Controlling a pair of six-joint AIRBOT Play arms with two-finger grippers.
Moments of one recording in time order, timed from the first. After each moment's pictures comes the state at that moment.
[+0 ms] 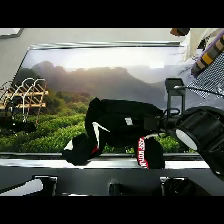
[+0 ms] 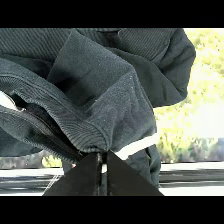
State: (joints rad) left arm 0.53 -1.33 0.95 1.35 -1.13 -0.88; right arm 0.69 -0.85 1.14 -1.89 1.49 2.26
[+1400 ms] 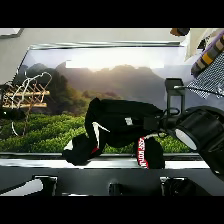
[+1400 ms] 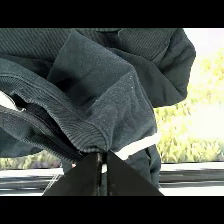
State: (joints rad) left arm 0.52 -1.31 1.13 1.28 -1.12 -0.86; right arm 0.69 -0.86 1.14 -1.89 1.49 2.27
